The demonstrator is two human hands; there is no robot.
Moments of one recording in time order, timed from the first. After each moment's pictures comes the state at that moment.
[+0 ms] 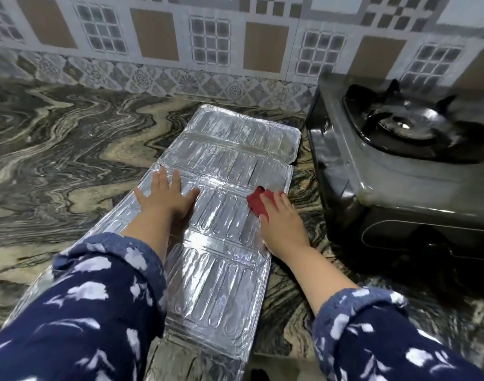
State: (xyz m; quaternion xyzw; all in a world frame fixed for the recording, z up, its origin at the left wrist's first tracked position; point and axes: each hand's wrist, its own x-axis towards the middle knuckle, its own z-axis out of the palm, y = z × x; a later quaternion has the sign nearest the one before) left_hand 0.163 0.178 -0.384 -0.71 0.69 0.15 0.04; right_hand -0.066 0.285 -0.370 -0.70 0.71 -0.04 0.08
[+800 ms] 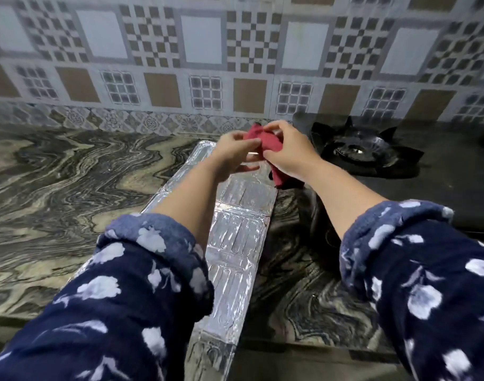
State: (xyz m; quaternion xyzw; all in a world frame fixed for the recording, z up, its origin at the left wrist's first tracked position) left_hand 0.041 0.224 -0.191 -0.43 0.56 0.61 -0.36; right_hand -0.091 0.271 -0.179 -0.64 0.64 -0.37 0.19
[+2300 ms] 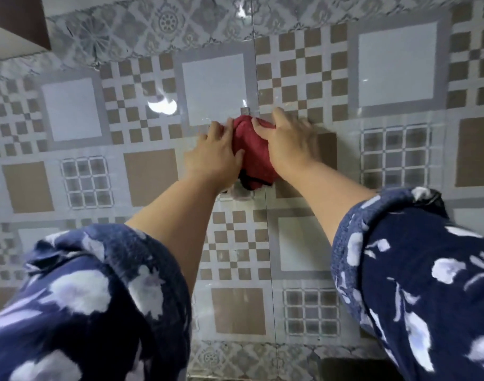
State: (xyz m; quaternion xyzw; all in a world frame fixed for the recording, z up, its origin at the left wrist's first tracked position) left_hand -0.082 -0.133 0.053 -0.52 0.74 -0.23 -0.35; right_hand -0.221 -0.107 0.059 -0.62 0.56 -0.50 -0.23
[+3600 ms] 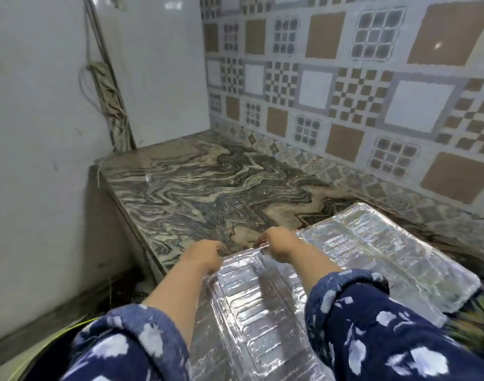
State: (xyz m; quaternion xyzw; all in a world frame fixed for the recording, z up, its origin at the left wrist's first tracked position) left_hand 0.297 0.305 -0.303 -0.85 0.49 0.21 -0.07; right_hand 0.145 0.175 -0.287 -0.92 0.36 0.07 0.17
